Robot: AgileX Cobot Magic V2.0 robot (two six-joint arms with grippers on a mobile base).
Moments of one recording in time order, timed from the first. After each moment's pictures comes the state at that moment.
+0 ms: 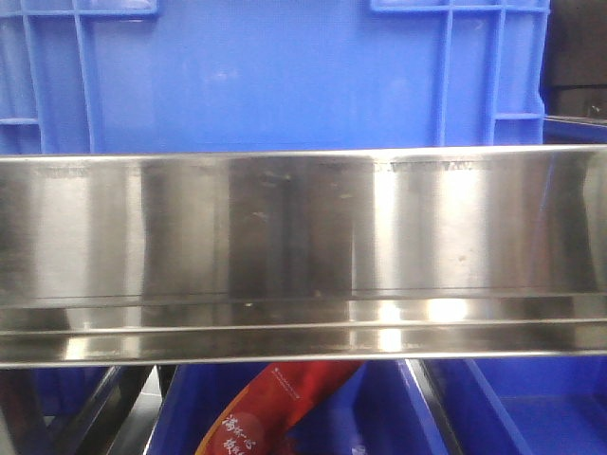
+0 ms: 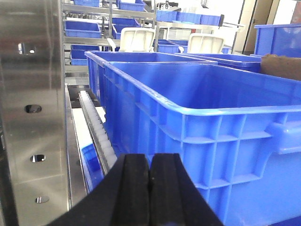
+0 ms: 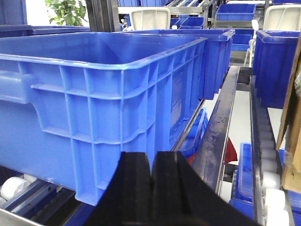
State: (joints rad) left arm -0.27 0.39 -0.49 -0.17 0.23 0.10; right arm 0.39 0.33 -0.44 0.23 0.30 -0.15
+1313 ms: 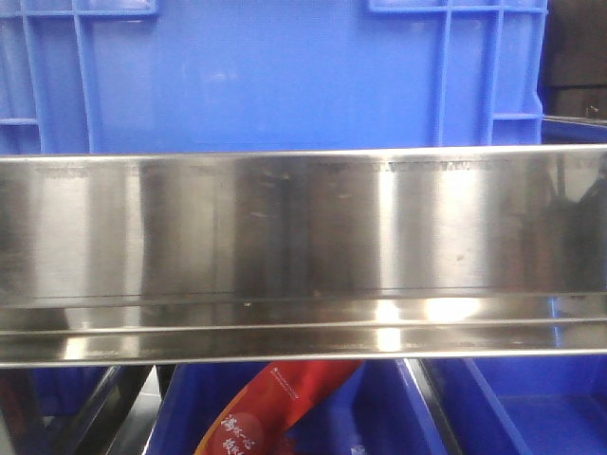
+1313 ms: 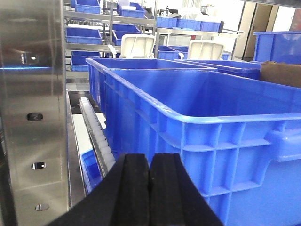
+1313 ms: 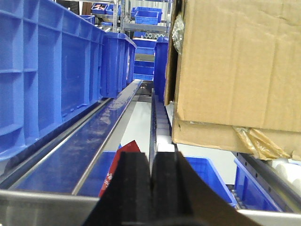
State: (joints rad) left arm -0.27 0.39 -0.49 -0.17 0.20 0.10; right arm 0.09 0.01 0.00 0.07 0.04 -0.09
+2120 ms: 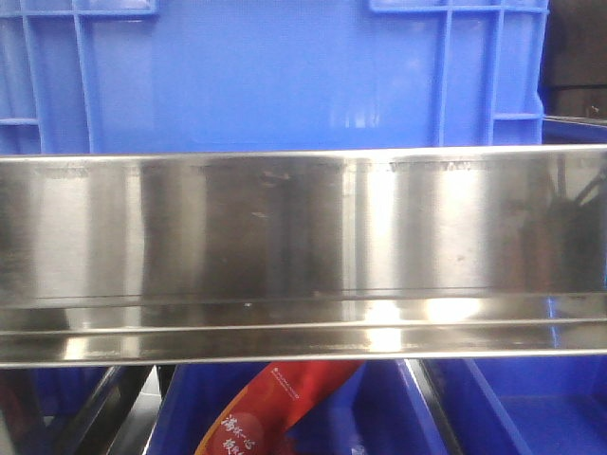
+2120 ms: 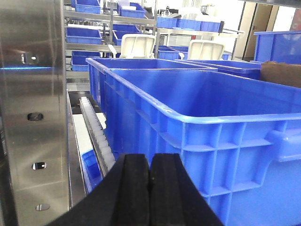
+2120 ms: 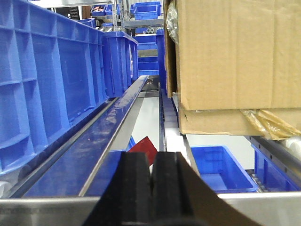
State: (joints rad) left arm -0.27 0.39 -0.49 -0.17 0.20 0.10; right arm 0.09 0.01 0.00 0.06 0.06 0.05
